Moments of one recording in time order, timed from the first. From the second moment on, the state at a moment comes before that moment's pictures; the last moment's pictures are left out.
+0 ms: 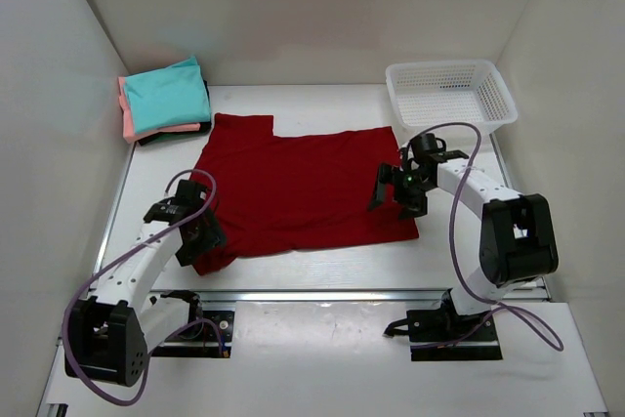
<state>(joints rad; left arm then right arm) -0.15 1.04 0.65 -0.89 -0.14 -0.66 0.19 1.59 1.03 -0.68 -0.41 0.34</state>
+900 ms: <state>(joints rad) -0.13 1.13 0.77 -0.98 -0.24 -0.52 0.14 1.63 0.94 -0.71 -0.35 0.34</state>
